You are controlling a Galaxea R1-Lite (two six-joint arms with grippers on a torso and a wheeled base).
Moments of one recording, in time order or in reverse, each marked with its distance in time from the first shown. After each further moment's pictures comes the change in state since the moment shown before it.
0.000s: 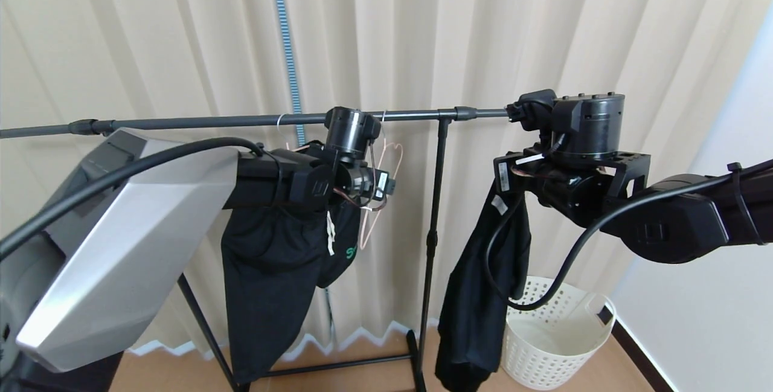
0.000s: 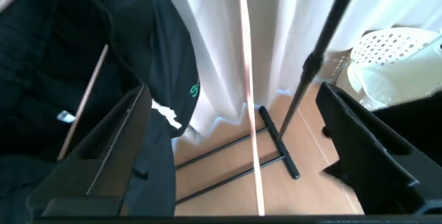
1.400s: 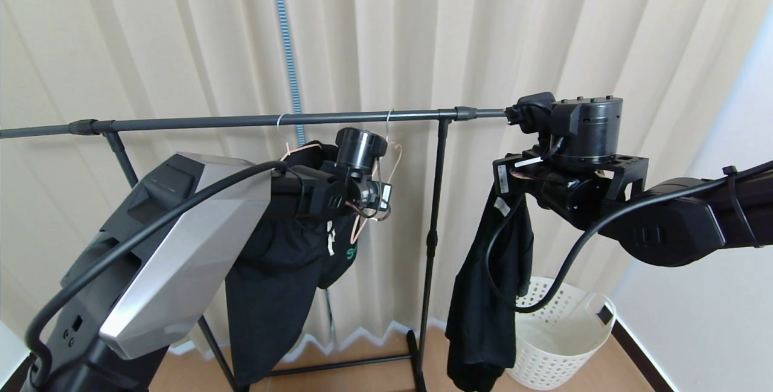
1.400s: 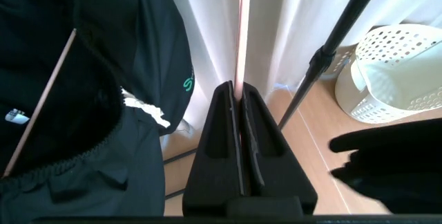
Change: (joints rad) left arm 0.009 0.116 -0.087 0.005 -0.001 -0.038; right arm 0.002 0.005 0.012 -0.016 0.000 -0.005
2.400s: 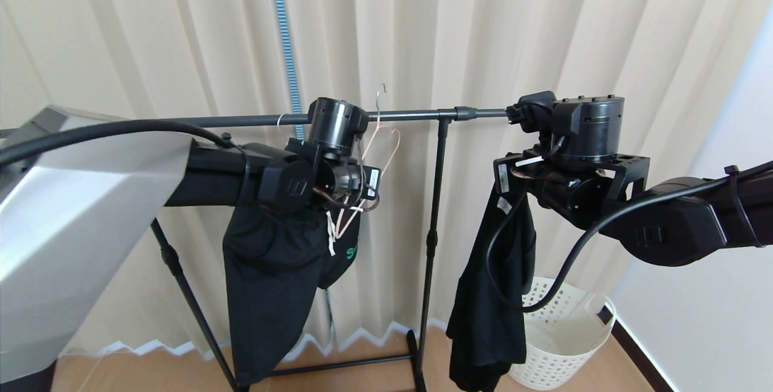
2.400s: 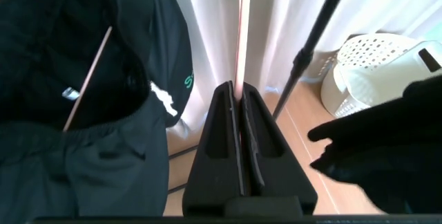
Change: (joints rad) left arm -0.018 -0.275 0.288 -0.041 -0.012 -0.020; right arm -0.001 -0.003 0.000 0.000 0.000 0.000
